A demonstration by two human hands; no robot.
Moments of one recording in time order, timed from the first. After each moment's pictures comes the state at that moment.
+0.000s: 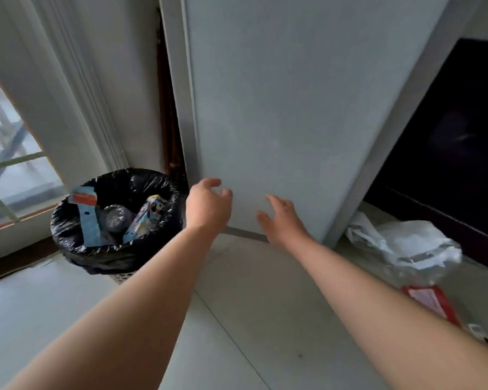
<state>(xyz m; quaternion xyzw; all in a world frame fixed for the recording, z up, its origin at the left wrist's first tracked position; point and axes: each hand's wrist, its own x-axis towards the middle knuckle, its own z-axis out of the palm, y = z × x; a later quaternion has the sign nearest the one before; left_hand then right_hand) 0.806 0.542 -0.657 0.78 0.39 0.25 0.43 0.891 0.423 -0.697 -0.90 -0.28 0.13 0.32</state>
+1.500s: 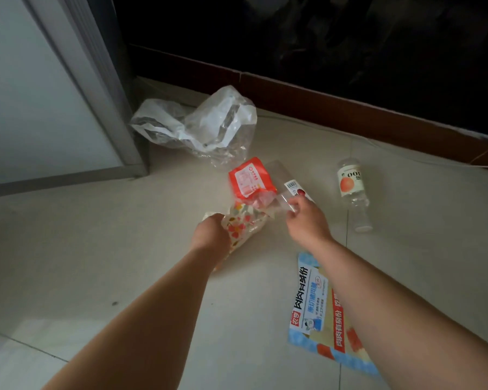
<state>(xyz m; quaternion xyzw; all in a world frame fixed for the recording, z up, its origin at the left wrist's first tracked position) 0.934 0.144 -0.907 0.90 0.19 -0.16 0.36 0.972 -0.040 -0.909 -0.94 0.11 0.07 0.31</state>
